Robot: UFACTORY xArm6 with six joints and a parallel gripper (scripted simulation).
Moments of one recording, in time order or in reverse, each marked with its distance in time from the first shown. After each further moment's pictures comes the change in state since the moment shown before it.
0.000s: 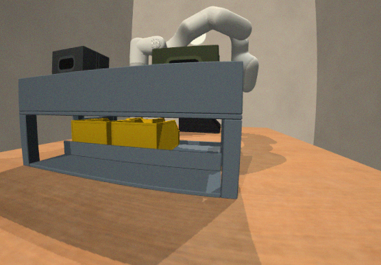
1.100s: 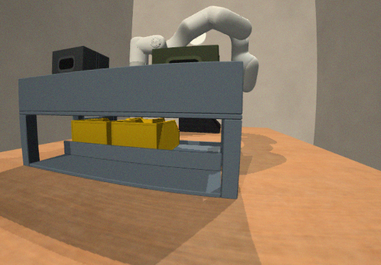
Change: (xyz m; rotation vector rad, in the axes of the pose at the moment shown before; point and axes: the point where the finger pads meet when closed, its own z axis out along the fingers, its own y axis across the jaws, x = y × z) arm 0.000 0.000 -0.004 0.000 0.000 0.000
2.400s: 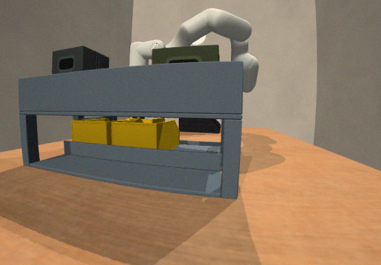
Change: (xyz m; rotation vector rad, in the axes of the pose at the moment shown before) arm 0.000 0.000 0.020 -0.001 0.001 0.000
